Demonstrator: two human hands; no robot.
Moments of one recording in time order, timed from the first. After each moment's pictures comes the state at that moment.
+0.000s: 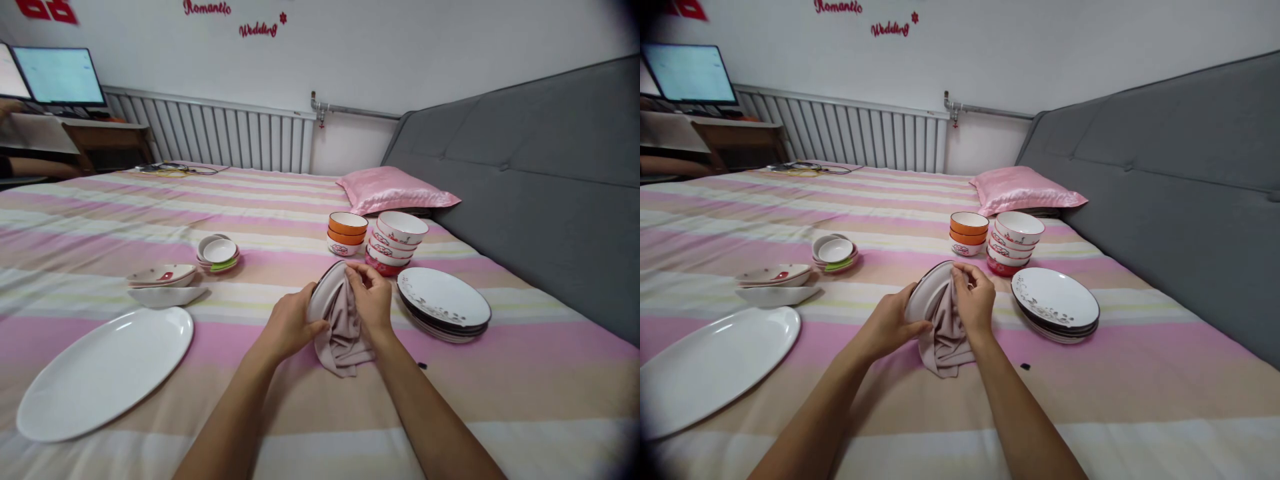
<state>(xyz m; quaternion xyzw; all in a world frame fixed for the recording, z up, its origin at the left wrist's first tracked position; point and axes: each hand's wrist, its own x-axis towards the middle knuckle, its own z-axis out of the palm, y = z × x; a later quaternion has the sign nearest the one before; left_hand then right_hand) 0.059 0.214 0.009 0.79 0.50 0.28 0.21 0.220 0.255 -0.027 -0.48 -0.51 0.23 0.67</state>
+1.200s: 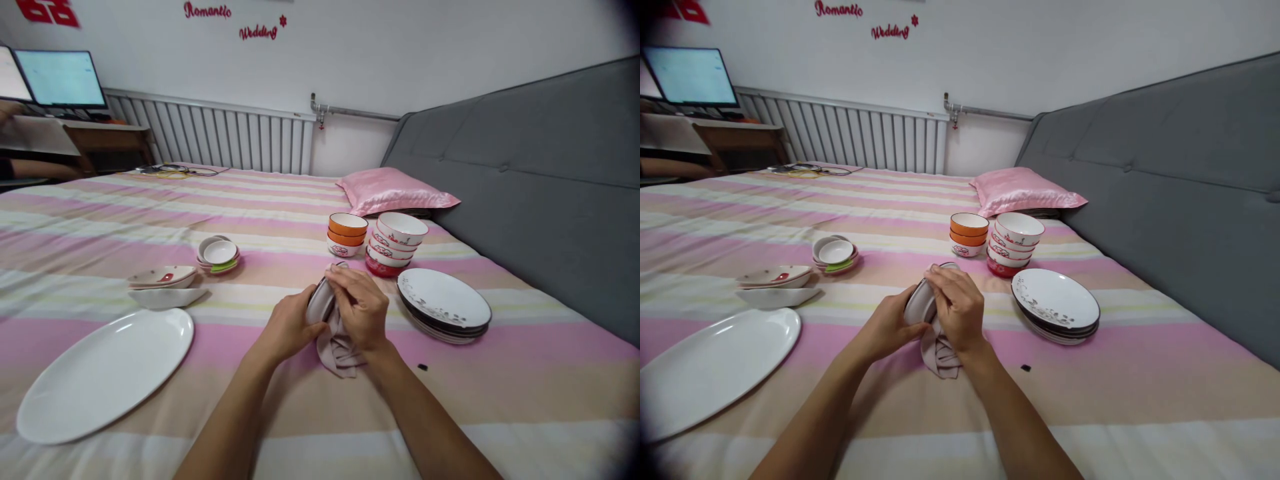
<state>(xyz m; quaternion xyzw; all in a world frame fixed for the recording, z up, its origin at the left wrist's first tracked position) 0.056 0.215 0.006 0.80 0.49 0.28 0.21 0.205 0.228 -0.006 -0.36 -0.71 -0.05 0.61</state>
